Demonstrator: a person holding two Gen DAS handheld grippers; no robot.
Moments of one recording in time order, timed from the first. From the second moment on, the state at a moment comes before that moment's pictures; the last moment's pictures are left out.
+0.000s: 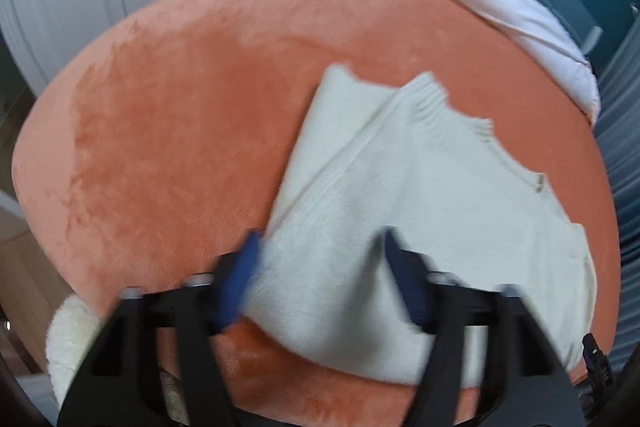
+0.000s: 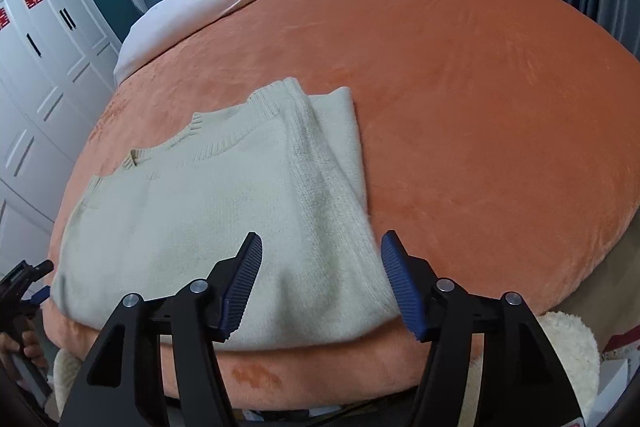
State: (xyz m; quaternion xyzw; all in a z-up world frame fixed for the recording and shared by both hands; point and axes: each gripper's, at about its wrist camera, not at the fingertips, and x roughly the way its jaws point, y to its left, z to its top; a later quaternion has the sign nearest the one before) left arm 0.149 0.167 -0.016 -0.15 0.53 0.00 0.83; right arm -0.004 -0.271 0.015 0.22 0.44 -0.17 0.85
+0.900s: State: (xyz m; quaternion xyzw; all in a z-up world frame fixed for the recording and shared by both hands) left arm 0.182 0.140 -0.018 -0.07 0.54 0.00 0.84; right arm 0.055 -0.269 -0.002 0.15 0.48 -0.16 0.85
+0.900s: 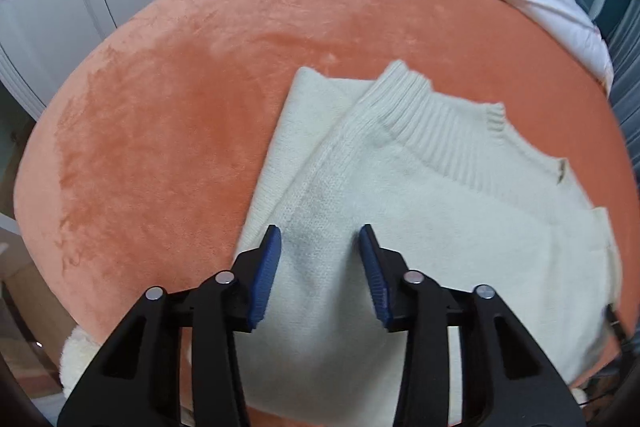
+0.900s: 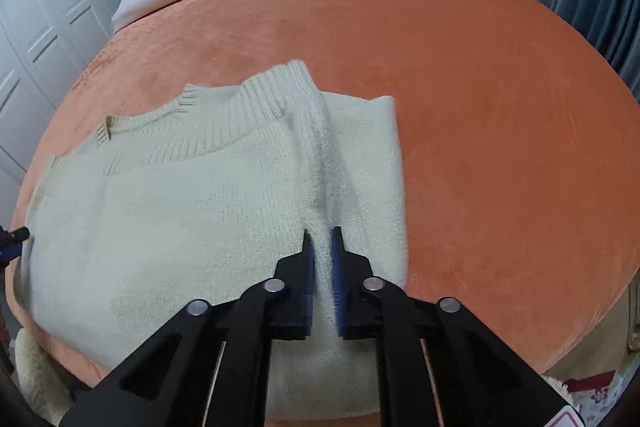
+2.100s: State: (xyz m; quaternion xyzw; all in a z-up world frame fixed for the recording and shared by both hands) left arm 0.101 0.170 -0.003 -0.10 0.56 0.05 0.82; right arm 0.006 -0.105 0.033 0.04 0.47 -0.01 0.88
